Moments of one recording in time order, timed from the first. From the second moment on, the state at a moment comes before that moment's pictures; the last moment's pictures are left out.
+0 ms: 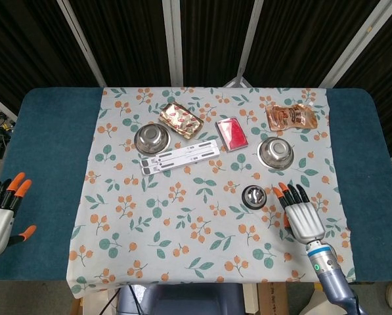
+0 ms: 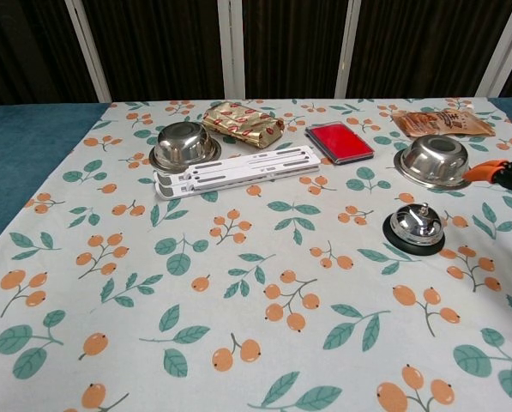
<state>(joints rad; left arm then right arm) -0.10 -1.15 -0.03 -1.58 1.55 1.51 0.16 0.32 -1.37 0.08 -1.62 -1.36 1.16 -0.41</state>
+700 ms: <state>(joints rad) -0.10 -1.15 -0.02 -1.59 1.55 1.51 0.16 0.35 -1.47 0.07 -1.59 -1.28 1.13 -0.48</state>
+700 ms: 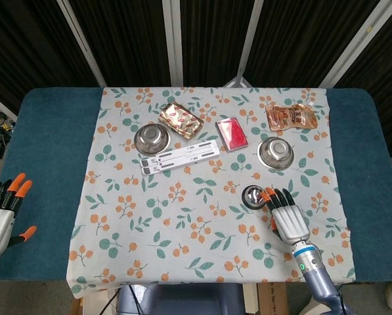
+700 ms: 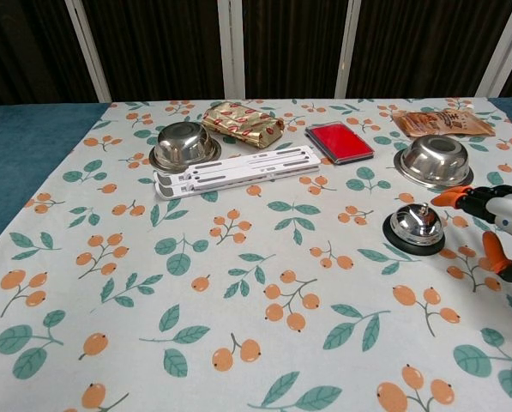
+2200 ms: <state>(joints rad) -0.10 -1.14 -0.02 -1.59 1.54 1.50 0.15 0.39 -1.44 0.14 -1.69 -1.27 1.21 -0.51</state>
